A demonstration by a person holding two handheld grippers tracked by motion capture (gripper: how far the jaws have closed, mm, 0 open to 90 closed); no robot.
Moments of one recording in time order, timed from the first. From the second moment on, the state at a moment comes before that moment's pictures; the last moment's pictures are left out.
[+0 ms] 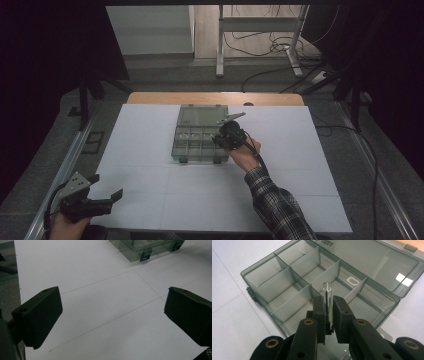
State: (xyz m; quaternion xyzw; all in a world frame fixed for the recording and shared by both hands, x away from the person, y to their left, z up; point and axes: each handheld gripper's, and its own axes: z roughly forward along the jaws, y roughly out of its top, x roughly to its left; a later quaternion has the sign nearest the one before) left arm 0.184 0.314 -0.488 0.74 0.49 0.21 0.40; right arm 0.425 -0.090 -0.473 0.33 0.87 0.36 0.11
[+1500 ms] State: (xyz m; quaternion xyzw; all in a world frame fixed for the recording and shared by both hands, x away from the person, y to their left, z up) left arm 0.184 0.314 -0.488 0.74 0.49 0.21 0.40; right arm 0.462 -0.060 -0.491 0.35 0.86 0.35 0.13
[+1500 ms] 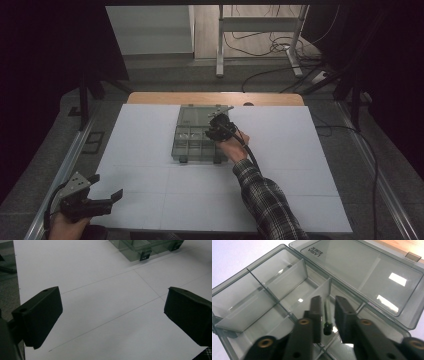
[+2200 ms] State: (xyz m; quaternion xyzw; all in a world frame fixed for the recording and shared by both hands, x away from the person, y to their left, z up) left arm 0.184 0.313 -0.488 0.74 0.49 0.21 0.40; right arm 0.454 -0.061 -0.483 0.34 0.87 0.34 0.11
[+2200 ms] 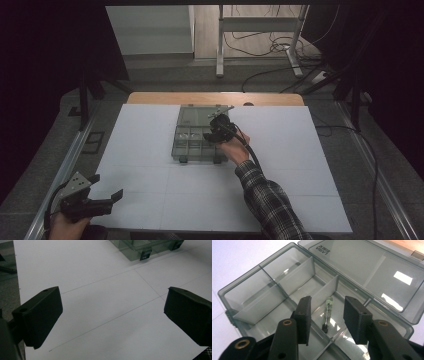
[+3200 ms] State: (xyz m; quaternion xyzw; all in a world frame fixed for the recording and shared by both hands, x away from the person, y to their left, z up) left arm 0.184 0.313 -0.488 0.75 0.49 0.21 0.40; right arm 0.427 -0.081 -0.467 0.33 0.87 0.36 0.10
